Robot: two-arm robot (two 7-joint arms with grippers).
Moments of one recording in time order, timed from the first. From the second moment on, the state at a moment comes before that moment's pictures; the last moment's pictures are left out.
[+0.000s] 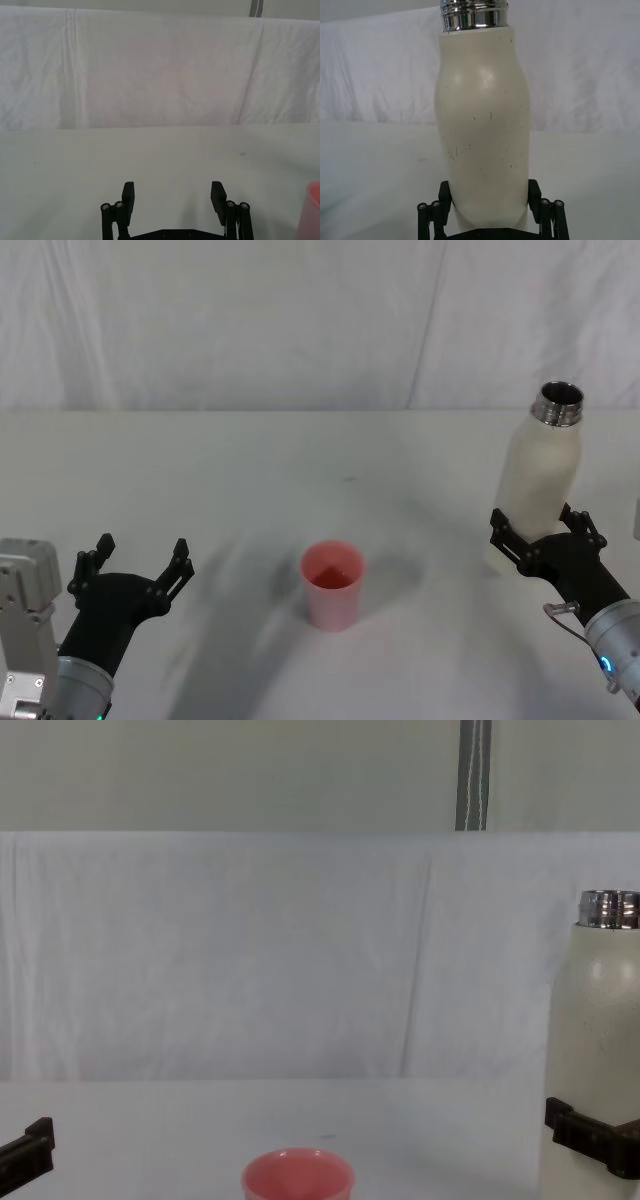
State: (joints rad) left arm 0.27 0.24 0.04 -1.85 -0.25 -0.02 -0.02; right arm 0.01 0.17 -0.15 -1.58 0.24 -0.03 0.18
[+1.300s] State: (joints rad) left arm 0.27 0.24 0.04 -1.85 -0.25 -0.02 -0.02; right arm 0.04 0.13 -0.14 -1.50 0.20 -0.06 0.16
